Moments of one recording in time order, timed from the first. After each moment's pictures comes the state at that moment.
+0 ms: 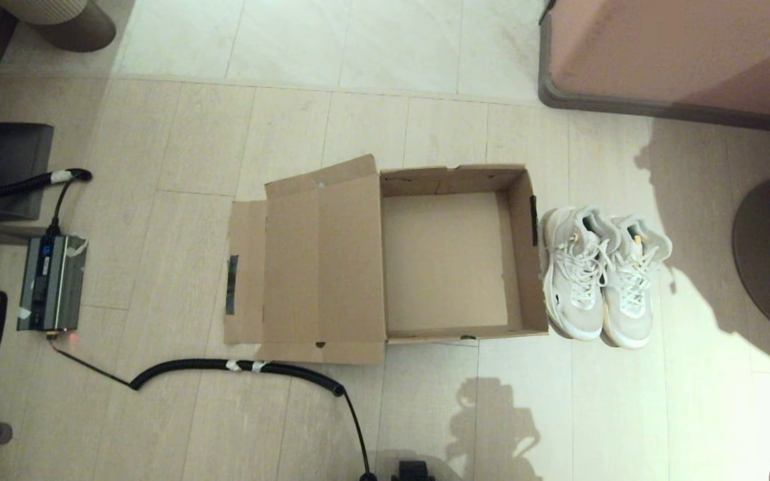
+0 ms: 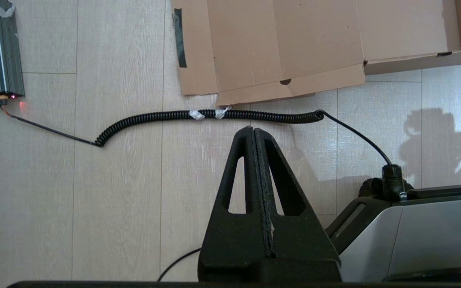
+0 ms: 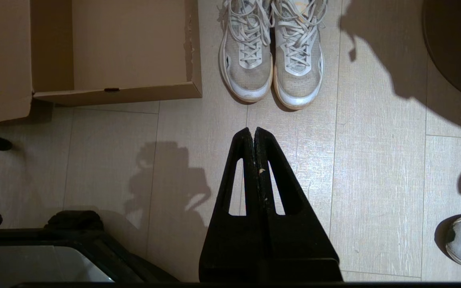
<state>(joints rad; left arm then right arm) 0.00 0.00 0.00 -0.02 -0.01 0.03 0.00 0.00 0.00 -0.04 -0.02 0.04</state>
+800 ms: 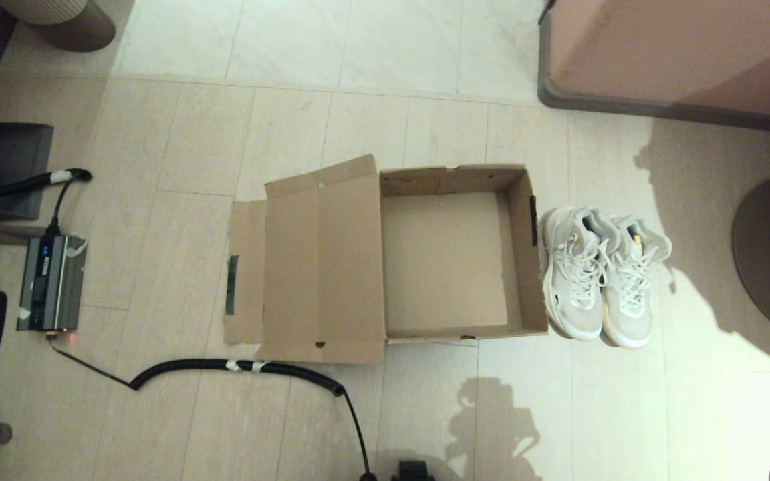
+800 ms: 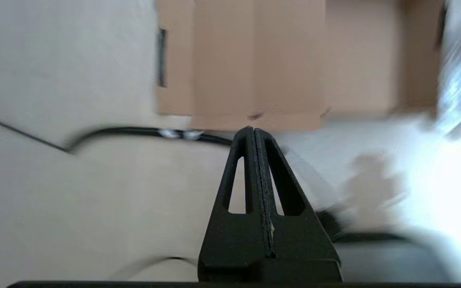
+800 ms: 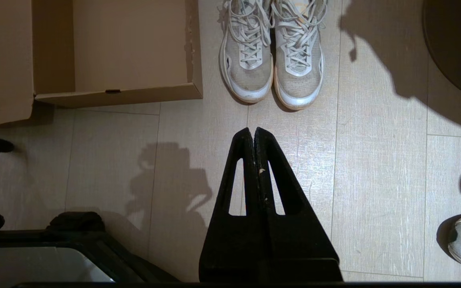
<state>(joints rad) -0.01 0.30 -0.33 0.03 -0.02 -0.18 0.00 0.00 0.00 -0.04 -0.02 0.05</state>
